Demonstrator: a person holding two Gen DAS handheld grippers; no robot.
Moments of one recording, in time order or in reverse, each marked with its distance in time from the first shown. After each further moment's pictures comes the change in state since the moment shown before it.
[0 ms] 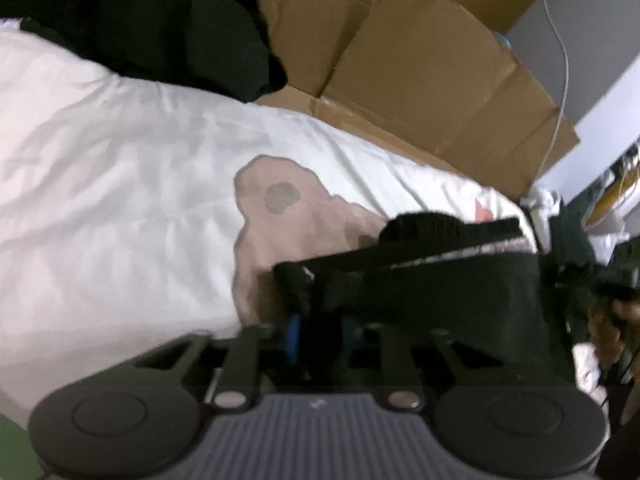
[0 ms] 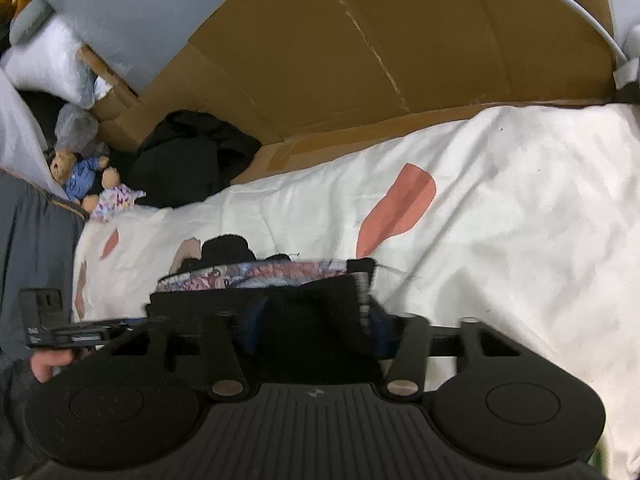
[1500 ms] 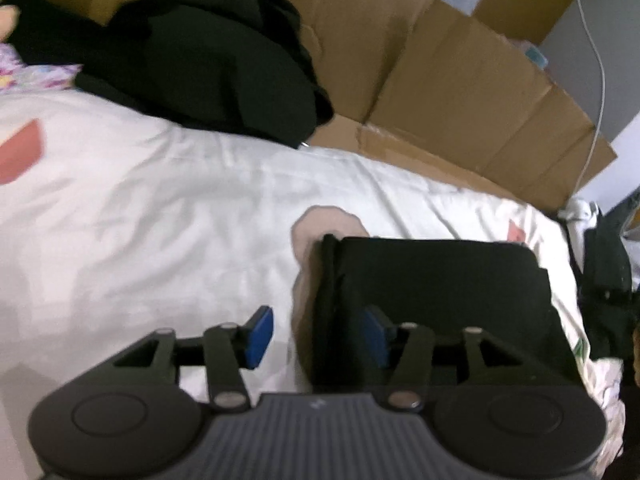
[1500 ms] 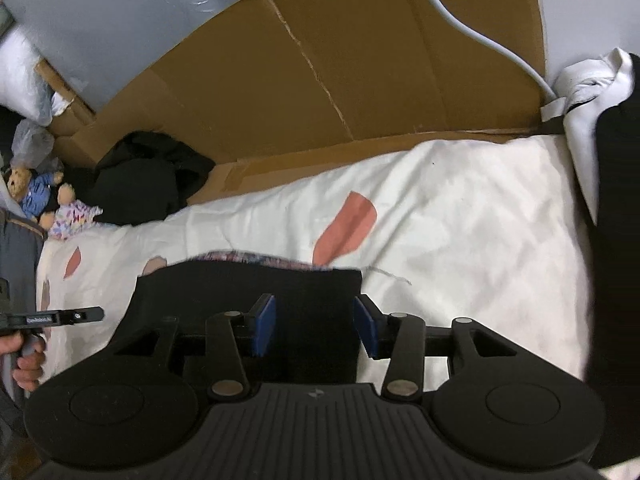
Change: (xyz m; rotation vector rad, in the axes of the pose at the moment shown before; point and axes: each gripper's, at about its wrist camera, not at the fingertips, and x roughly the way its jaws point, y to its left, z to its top) left arm -0.061 -0.024 0.031 -0.047 0.061 0.211; right arm -0.048 0.018 0.008 0.035 0.014 -0.187
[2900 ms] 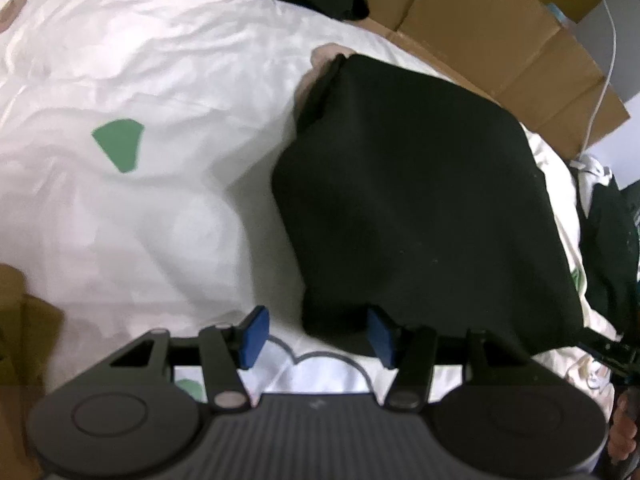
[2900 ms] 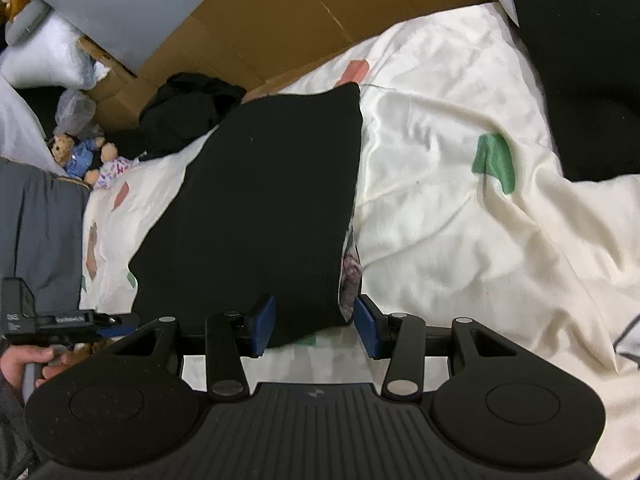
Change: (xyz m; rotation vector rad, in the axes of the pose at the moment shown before) left arm -0.017 -0.048 -0.138 -0.156 0.140 0.098; right arm -0.062 -0.013 -0.151 0.095 0.033 0.132
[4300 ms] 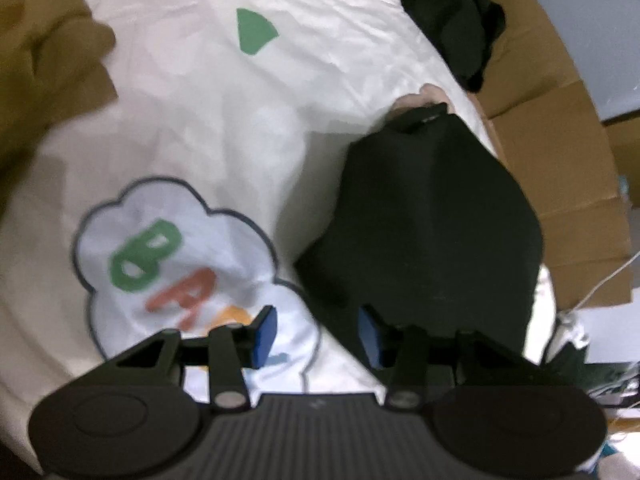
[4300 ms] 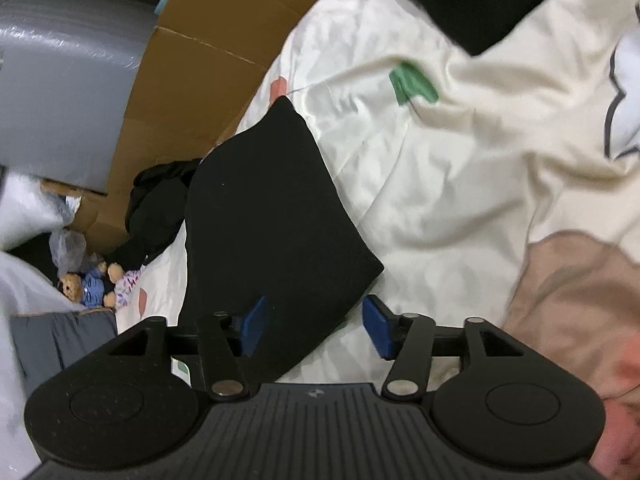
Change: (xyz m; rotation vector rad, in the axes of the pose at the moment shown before) left arm -0.015 0.021 -0.054 -0.623 -0.086 -0.101; right arm -0.002 -0.016 -0.040 0.488 -0.107 0.052
